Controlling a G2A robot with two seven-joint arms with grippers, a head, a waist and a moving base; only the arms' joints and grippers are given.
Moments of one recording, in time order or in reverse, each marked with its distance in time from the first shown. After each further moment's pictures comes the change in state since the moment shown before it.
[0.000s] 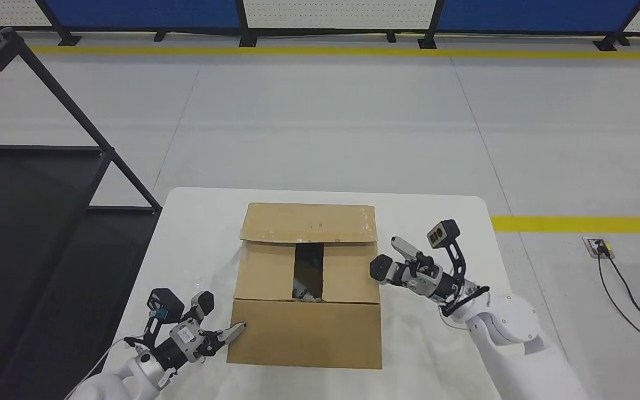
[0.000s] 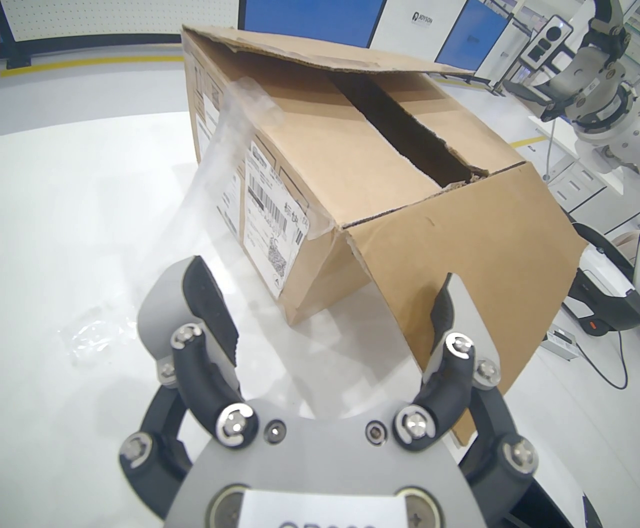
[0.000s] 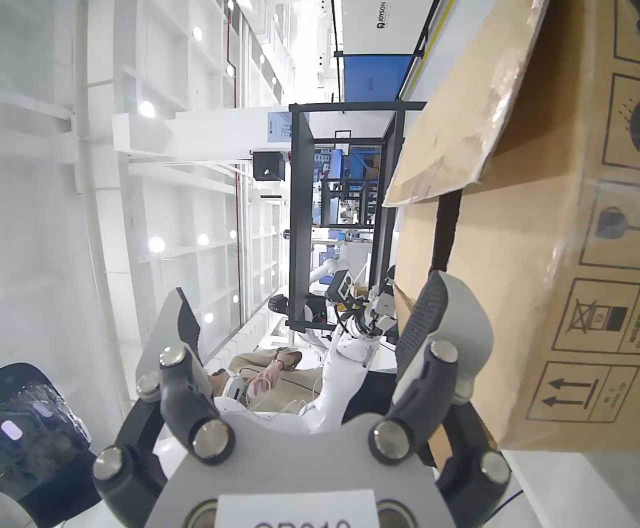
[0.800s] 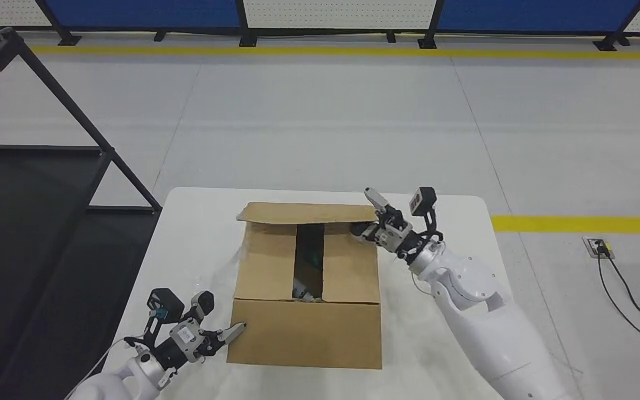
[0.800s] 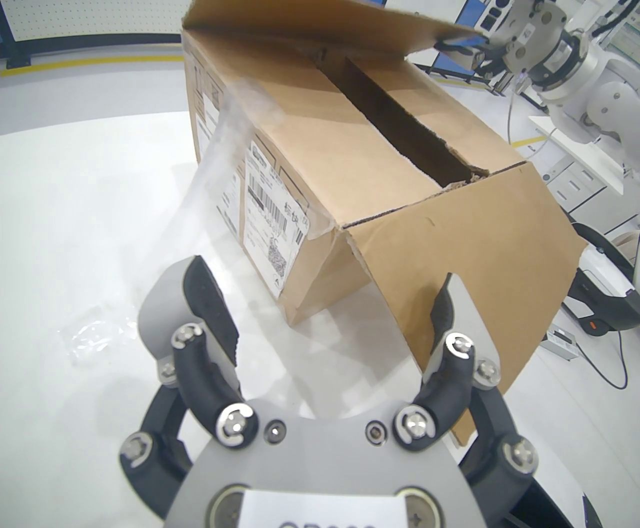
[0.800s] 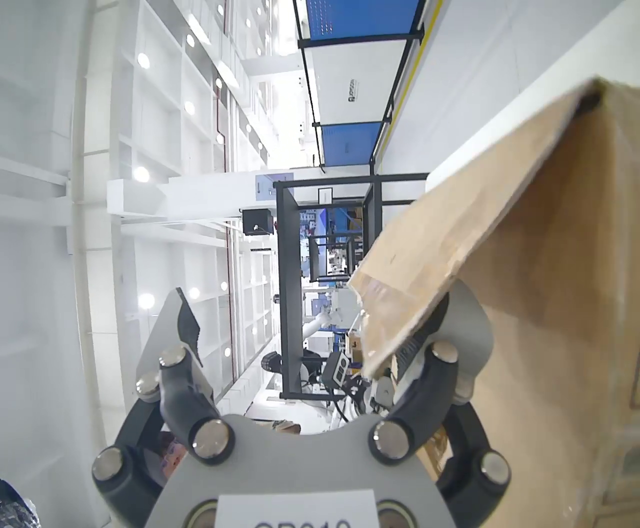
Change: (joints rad) left arm 0.000 0.000 0.000 0.000 0.000 0.000 0.000; right arm 0.286 -0.097 -0.204 0.204 -0.008 0.049 -0.356
